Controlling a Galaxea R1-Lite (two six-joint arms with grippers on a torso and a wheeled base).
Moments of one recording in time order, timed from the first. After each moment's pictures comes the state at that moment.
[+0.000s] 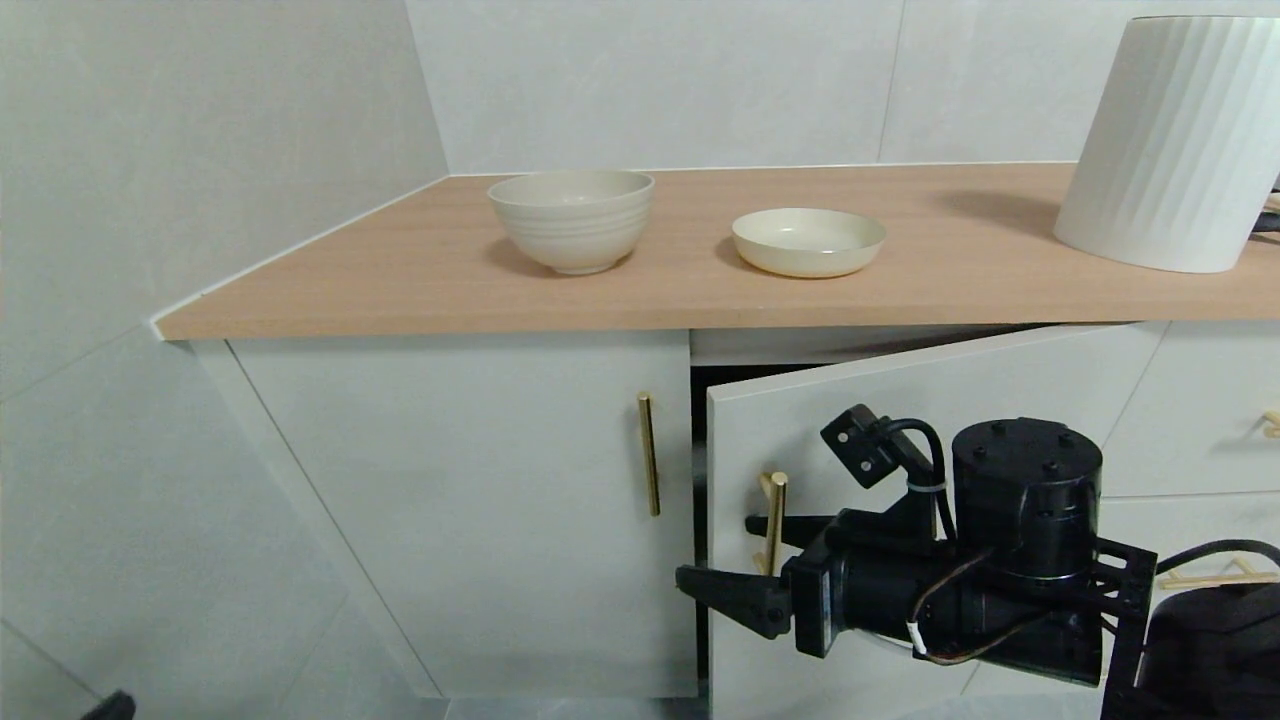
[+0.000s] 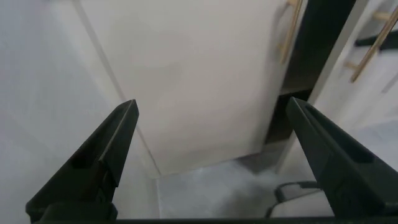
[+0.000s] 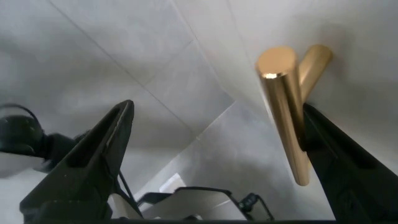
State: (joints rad) left arm 0.00 0.52 -0.47 0.09 -0.24 0.08; right arm 0.82 1.79 -0.61 -0.97 0.29 0.34
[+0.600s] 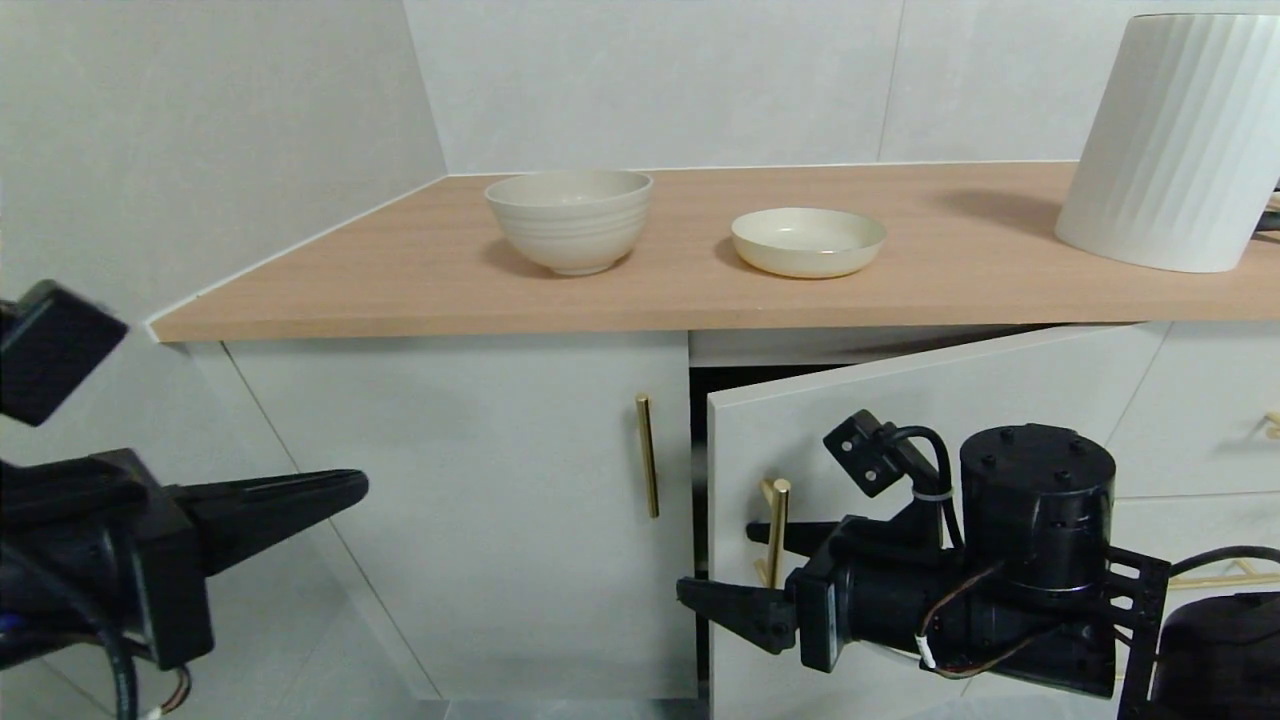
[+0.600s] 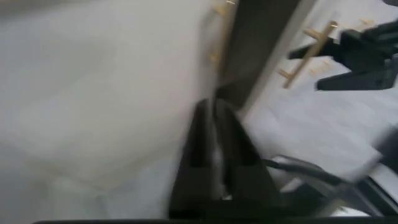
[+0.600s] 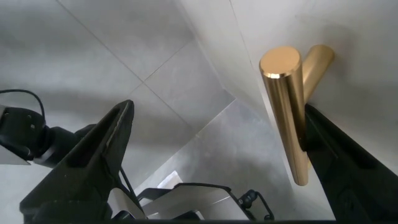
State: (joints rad) left arm -0.35 1.09 -0.74 0.01 -0.26 -0.01; right arm 0.84 1.77 -0.59 -0.97 0.29 0.33
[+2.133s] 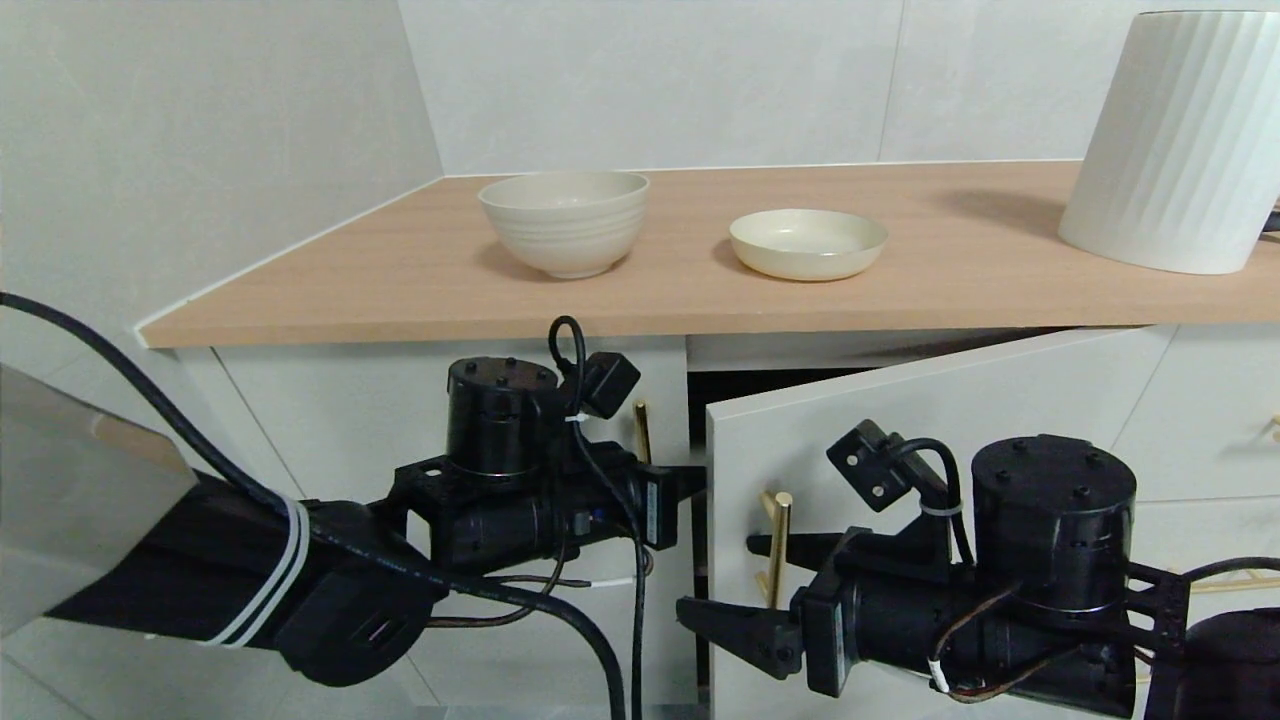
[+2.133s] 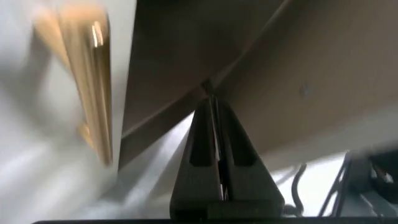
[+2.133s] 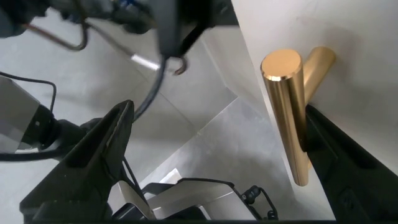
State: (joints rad) left arm -0.62 1.92 -0.83 -0.76 -0.32 -0.29; right arm 0.88 1.75 -0.57 -0.97 0.29 0.33
